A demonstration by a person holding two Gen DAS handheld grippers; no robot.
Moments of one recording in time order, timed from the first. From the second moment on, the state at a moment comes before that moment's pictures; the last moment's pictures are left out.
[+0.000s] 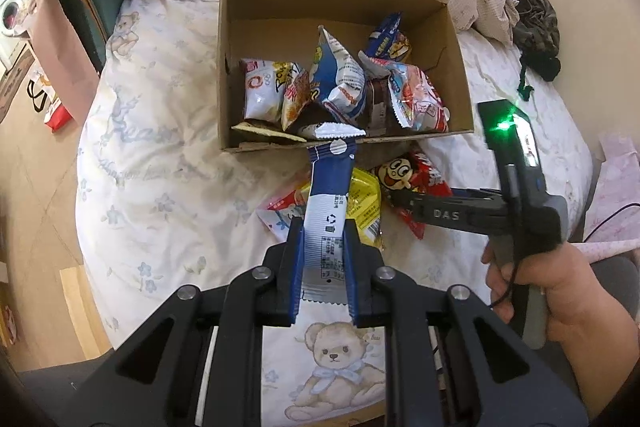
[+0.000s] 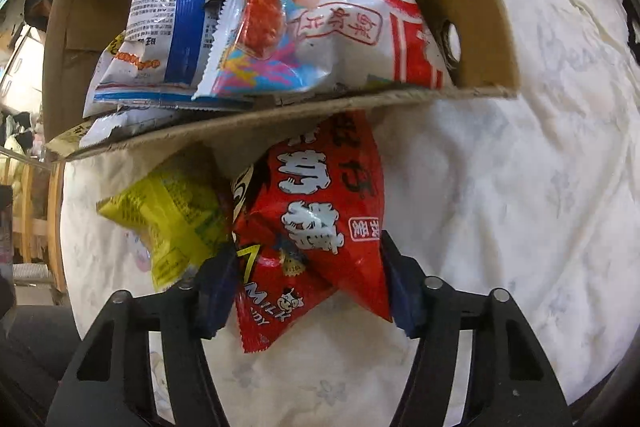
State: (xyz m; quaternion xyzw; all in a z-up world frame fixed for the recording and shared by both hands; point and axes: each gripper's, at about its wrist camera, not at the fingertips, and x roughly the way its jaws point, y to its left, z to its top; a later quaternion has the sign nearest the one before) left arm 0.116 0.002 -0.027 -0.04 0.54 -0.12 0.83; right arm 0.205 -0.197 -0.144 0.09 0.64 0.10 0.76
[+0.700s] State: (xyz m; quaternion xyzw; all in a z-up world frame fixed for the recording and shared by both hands) left arm 0.123 0.018 -0.035 -0.06 0.54 -0.07 0.84; right arm 0.120 -0.227 -0.078 0.20 0.59 0.13 0.78
